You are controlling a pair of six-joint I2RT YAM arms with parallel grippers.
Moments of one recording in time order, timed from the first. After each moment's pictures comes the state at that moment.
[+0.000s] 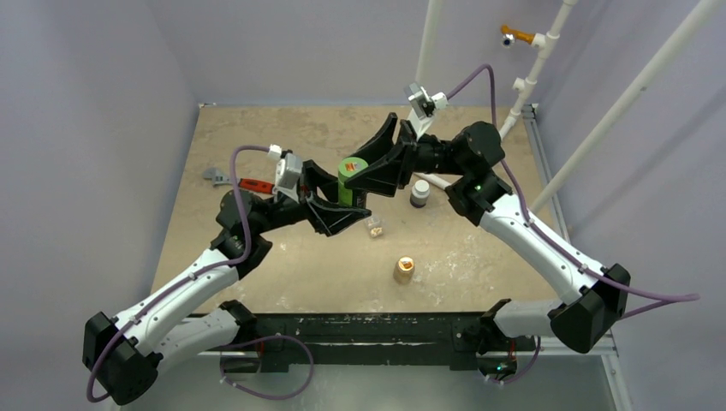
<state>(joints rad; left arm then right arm) -0.67 0.94 0.74 0.63 0.67 -0.50 0.66 1.30 1.27 0.49 -0.96 0.72</state>
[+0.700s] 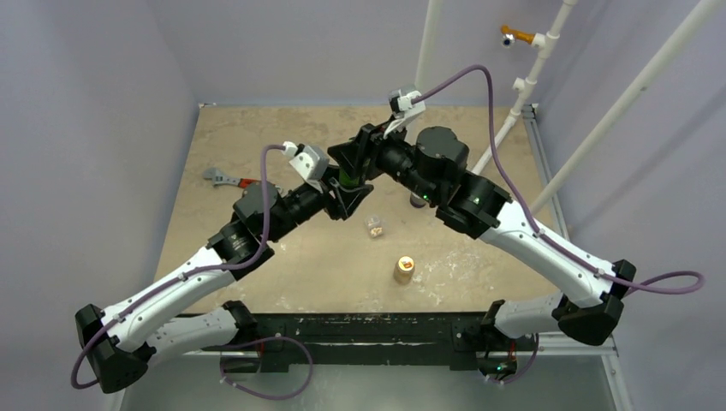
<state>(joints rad) -0.81 0.94 0.89 0.19 0.11 -0.21 0.93 1.30 1.47 -0.16 0.03 0.38</state>
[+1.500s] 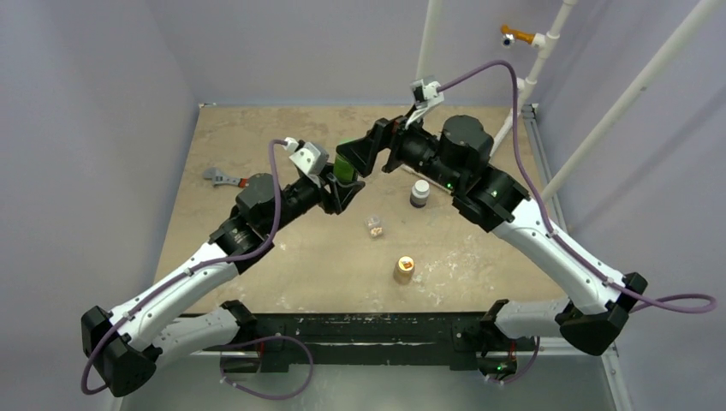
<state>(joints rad) -0.76 0.97 0.88 0.14 0.11 -0.12 0.84 1.28 1.48 -0.21 -0.03 0.44</state>
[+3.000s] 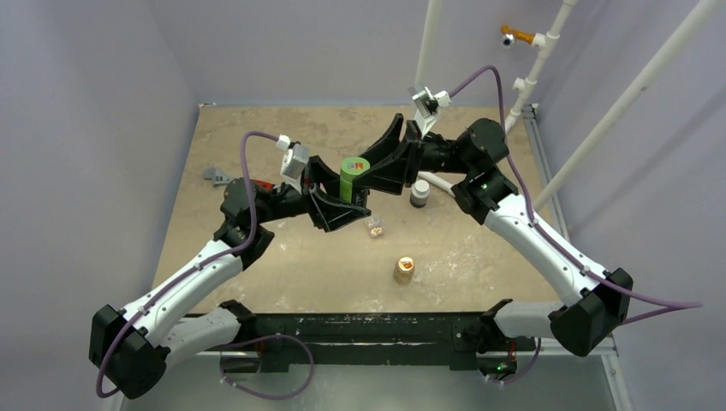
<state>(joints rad) -0.60 1.00 0.77 0.61 0.80 -0.57 0.60 1.28 1.25 0.41 -0.99 0.70</state>
